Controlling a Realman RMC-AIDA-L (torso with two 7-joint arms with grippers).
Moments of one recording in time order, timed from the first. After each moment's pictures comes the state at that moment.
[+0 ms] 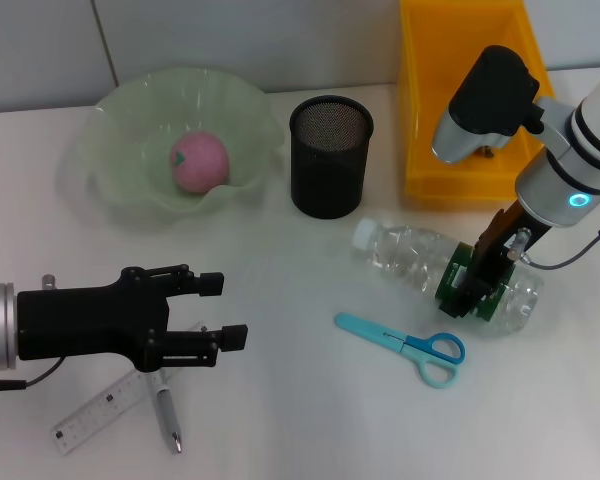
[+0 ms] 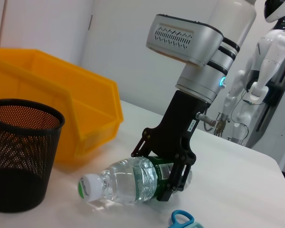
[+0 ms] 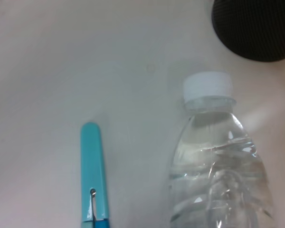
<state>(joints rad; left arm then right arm) -0.50 -1.99 1.10 0.57 1.71 1.56 -1.39 0.82 2.08 -1.16 -0.89 -2.77 -1.47 2.23</state>
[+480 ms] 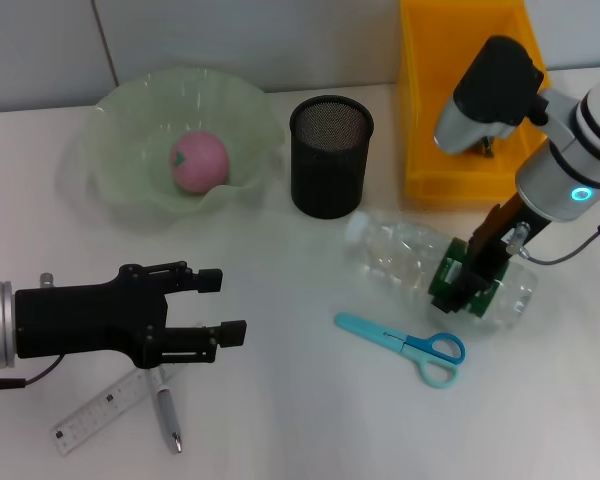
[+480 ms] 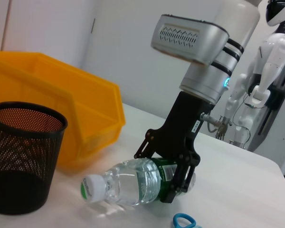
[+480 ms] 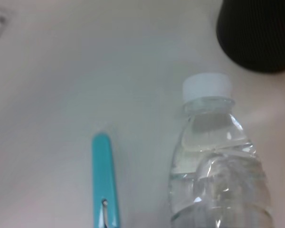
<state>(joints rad) -0.50 -1.99 1.09 0.57 1.71 1.57 -1.39 0.81 2.08 -1.15 -0.94 -2.74 -1.50 2.23</state>
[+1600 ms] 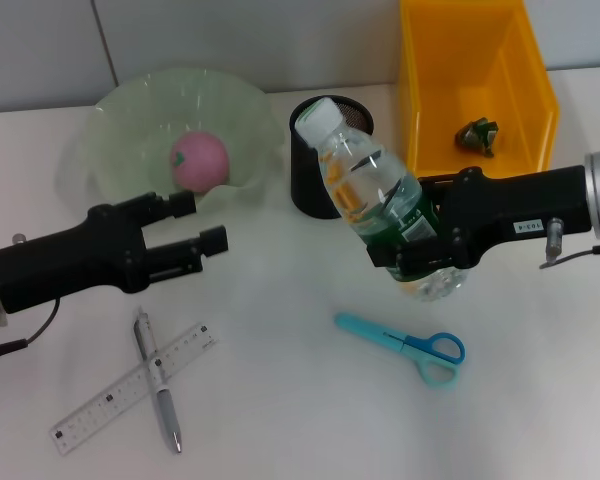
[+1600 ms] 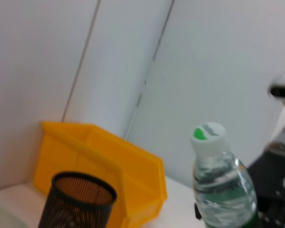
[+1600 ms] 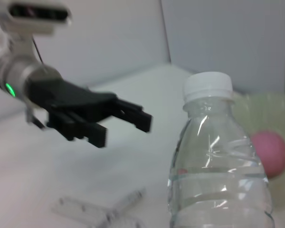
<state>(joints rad) -0.49 -2.06 0.82 0.56 1.70 1.58 -1.39 0.46 2.08 -0.98 -1.08 -1.96 -1.55 1.71</state>
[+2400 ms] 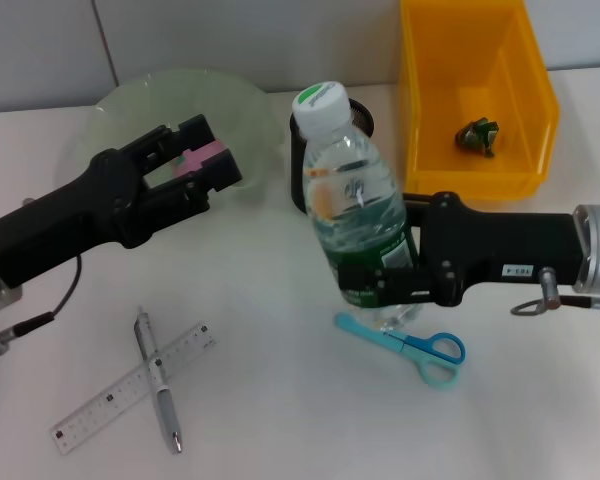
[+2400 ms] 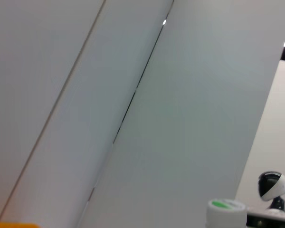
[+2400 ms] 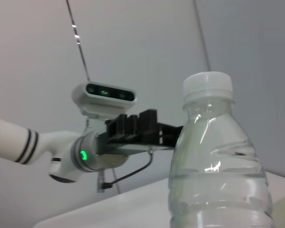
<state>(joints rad) -0.53 -2.07 0.79 0.42 1.50 1.75 -1.33 0.44 2.07 -0.96 -0.72 -1.66 -1.66 1.35</state>
